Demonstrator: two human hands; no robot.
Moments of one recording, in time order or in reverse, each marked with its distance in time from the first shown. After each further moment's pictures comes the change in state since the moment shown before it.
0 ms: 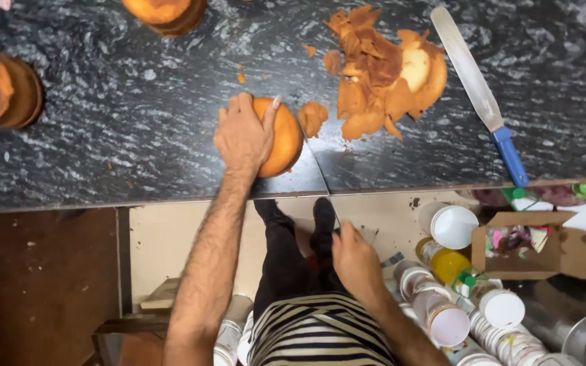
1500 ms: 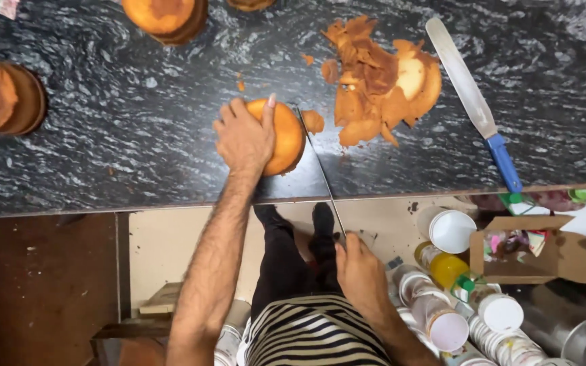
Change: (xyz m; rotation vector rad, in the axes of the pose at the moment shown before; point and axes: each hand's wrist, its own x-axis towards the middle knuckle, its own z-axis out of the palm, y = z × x) left_hand 0.004 0.004 0.015 0.048 0.121 -0.112; right_hand -0.007 -0.018 -0.026 -0.019 -0.027 0.102
